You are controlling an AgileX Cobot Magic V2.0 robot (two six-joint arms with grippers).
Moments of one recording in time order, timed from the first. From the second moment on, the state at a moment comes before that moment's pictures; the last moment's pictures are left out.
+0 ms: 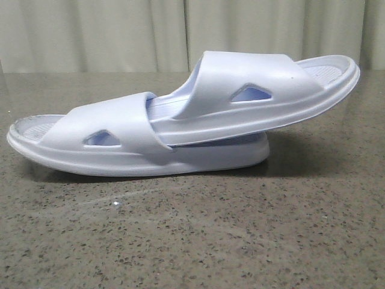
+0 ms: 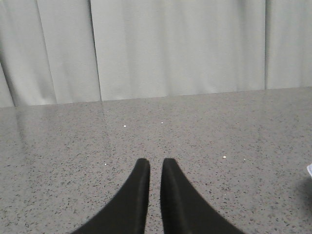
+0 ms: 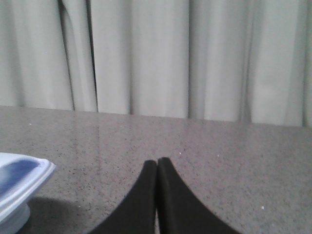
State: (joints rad) left arm -0.07 0.00 0.00 0.12 0.03 -0.05; right arm 0.04 0.06 -0.20 0.37 0.17 -0.40
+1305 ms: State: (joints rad) left arm -0.07 0.00 0.00 0.12 0.03 -0.05; right arm 0.04 -0.01 0.01 0.00 0.05 0.04
